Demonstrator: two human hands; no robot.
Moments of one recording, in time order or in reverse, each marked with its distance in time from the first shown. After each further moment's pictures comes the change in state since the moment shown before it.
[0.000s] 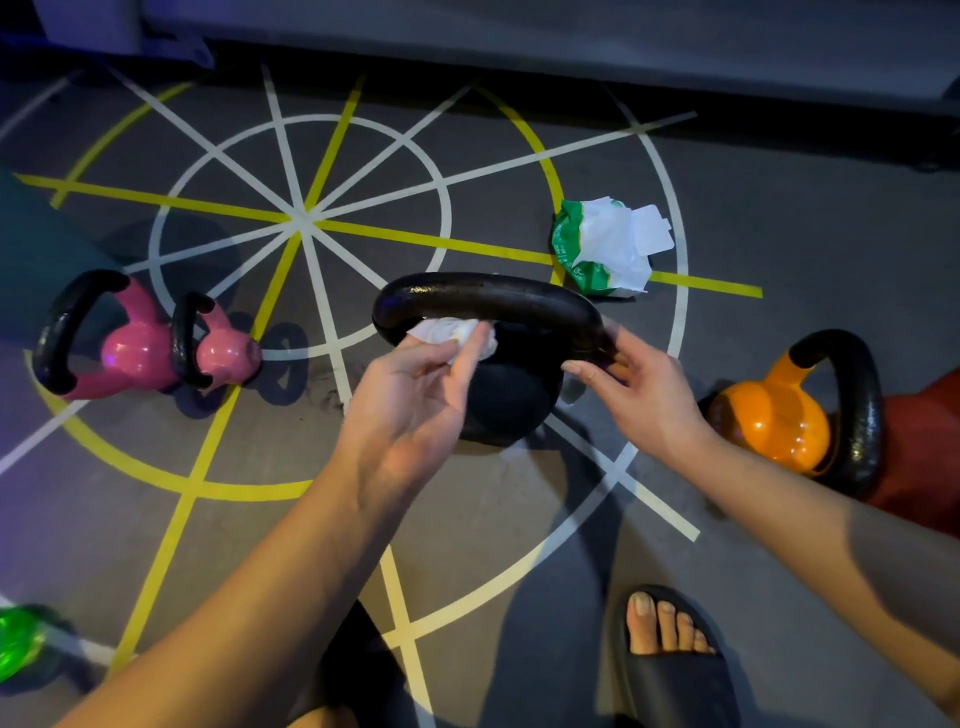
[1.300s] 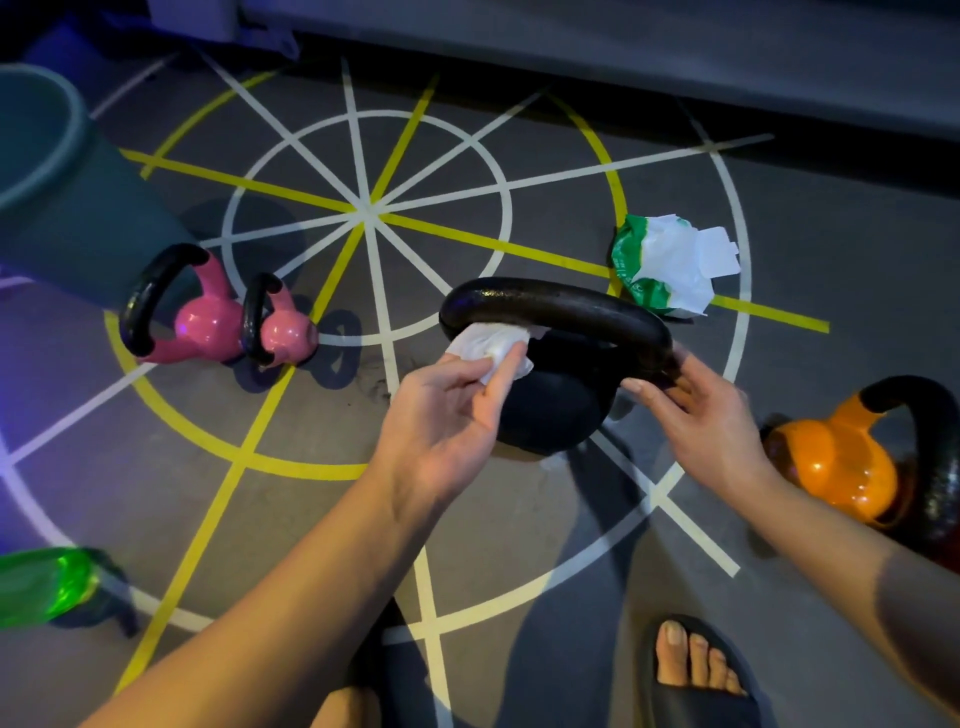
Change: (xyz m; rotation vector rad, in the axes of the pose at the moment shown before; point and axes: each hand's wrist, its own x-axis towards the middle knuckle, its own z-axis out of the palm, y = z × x) left_hand -0.004 0.018 -0.022 -0.121 0.057 -0.003; right_hand -0.008 -0.016 0.004 -0.011 -0.002 0.074
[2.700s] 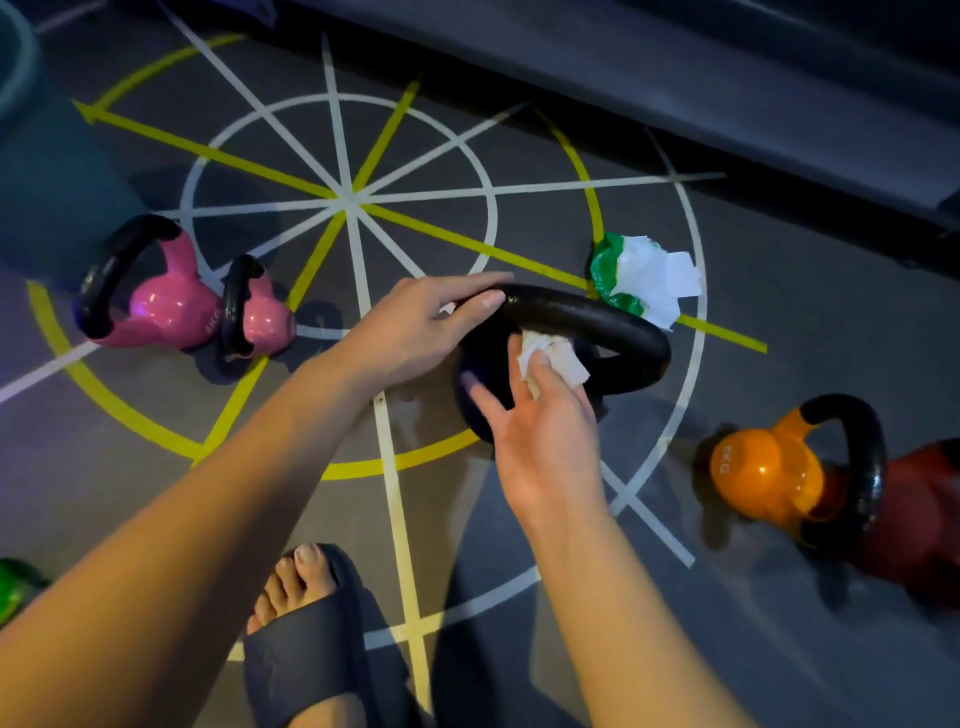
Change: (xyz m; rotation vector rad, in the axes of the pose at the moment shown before) left_hand 0.055 0.092 -0.005 1.888 -0.417 0.637; right_hand -0.024 -0.115 0.148 1.247 0.254 0.398
